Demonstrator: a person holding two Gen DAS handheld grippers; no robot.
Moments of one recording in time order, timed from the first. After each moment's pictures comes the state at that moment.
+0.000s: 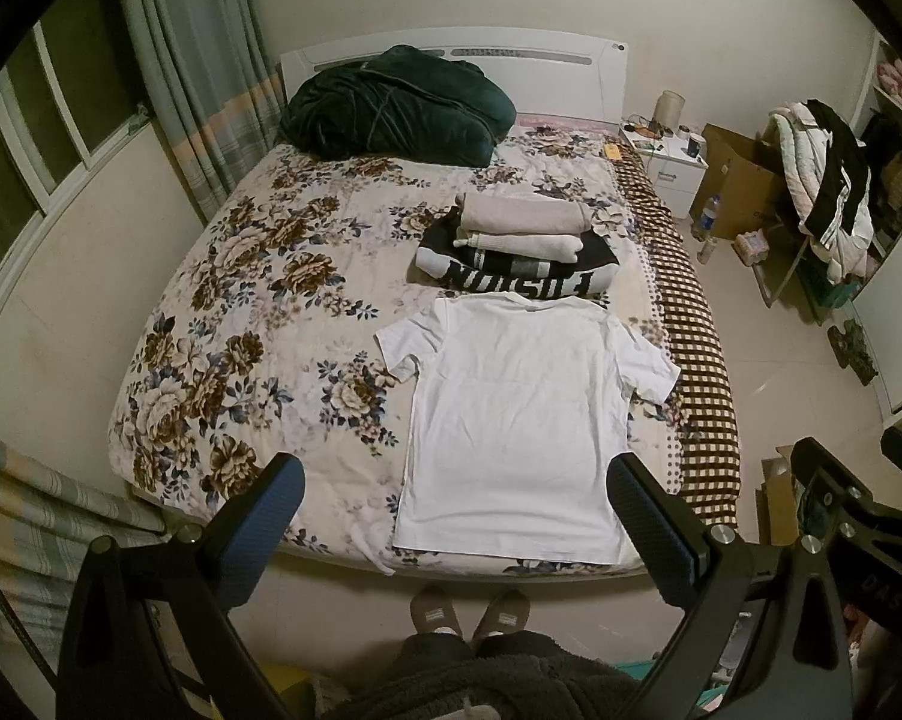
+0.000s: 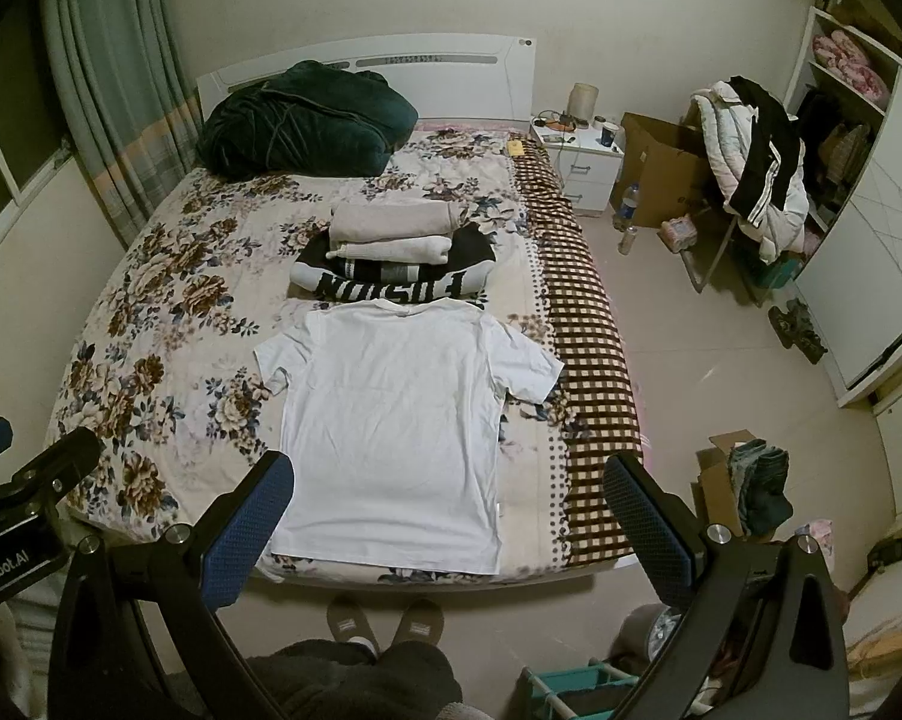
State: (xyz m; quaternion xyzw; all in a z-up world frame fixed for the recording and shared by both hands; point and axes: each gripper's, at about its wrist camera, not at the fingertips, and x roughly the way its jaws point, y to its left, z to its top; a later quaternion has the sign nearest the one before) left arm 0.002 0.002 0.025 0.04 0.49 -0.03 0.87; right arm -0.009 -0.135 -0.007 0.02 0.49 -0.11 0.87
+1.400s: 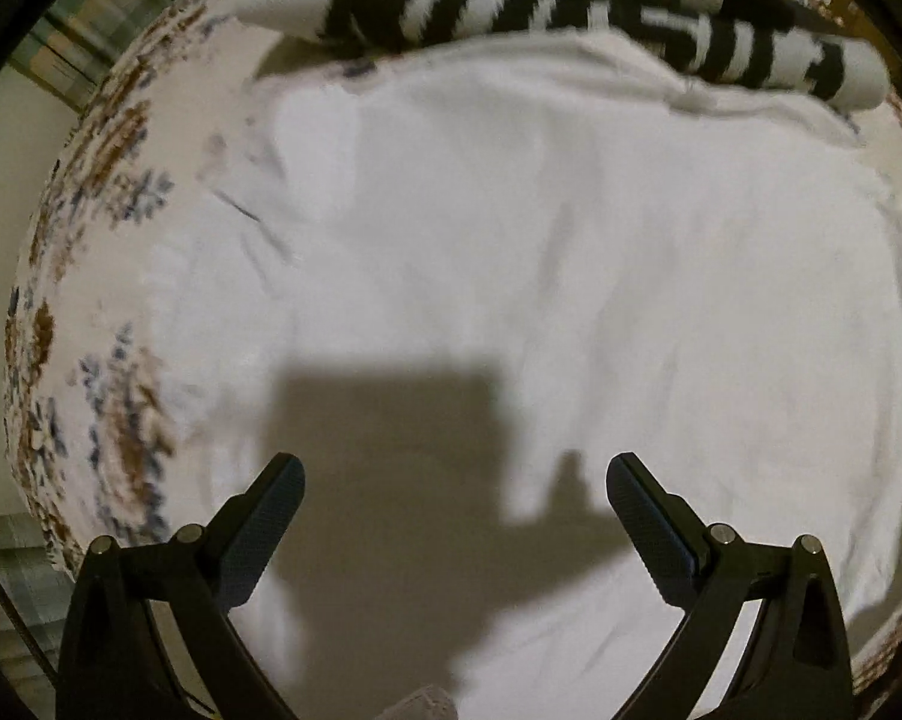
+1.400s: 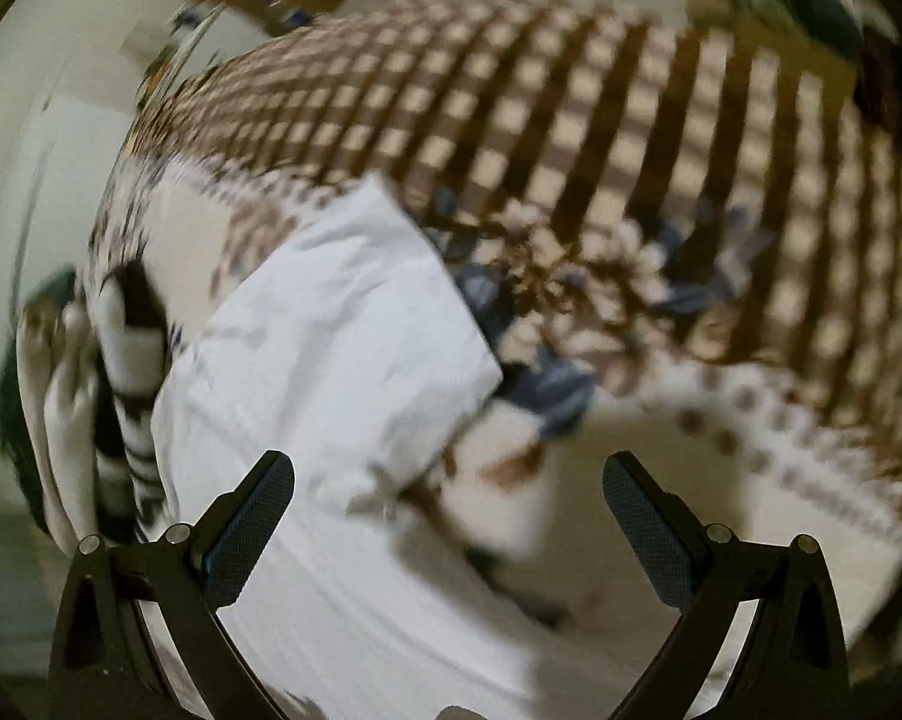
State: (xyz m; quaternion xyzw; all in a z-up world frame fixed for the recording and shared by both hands) left arm 0.356 -0.079 -0.515 0.11 0.65 0.02 0.75; right arm 0.233 -0.488 -0.674 0.57 0.41 -0.33 0.64
